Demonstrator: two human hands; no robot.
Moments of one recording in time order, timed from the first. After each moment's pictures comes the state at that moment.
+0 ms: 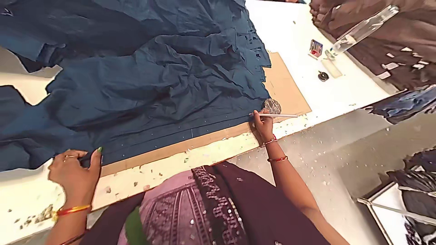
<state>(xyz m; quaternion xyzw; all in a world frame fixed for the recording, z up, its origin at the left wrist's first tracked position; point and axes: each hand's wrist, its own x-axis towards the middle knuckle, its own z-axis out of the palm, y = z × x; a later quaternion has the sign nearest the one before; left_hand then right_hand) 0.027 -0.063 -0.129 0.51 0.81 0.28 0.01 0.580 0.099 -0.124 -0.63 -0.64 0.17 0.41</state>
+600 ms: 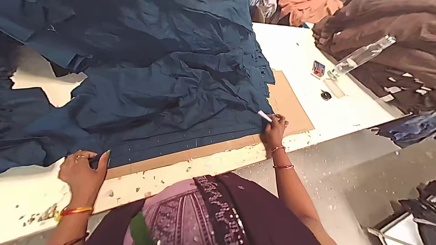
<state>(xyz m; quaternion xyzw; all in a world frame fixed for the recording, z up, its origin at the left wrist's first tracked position) 0.030 -0.063 -0.126 0.51 0.81 0.28 0.03 0.611 0.126 -0.107 -0.68 -0.67 0.01 0.29</state>
